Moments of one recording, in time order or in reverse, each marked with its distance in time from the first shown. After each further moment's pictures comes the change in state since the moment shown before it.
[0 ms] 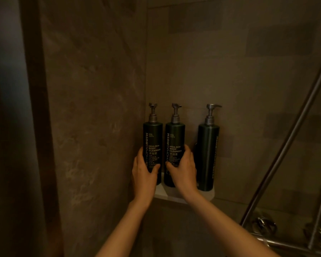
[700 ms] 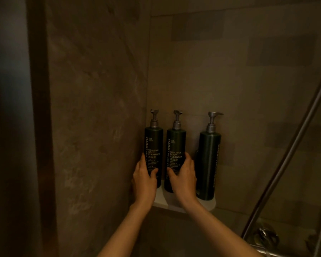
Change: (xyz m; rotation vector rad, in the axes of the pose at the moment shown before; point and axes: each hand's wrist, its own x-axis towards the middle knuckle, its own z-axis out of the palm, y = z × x) left_hand 0.013 -0.009 0.009 0.073 -0.007 -0.005; right_hand 0.001 0.002 0.007 -0.039 0.048 0.003
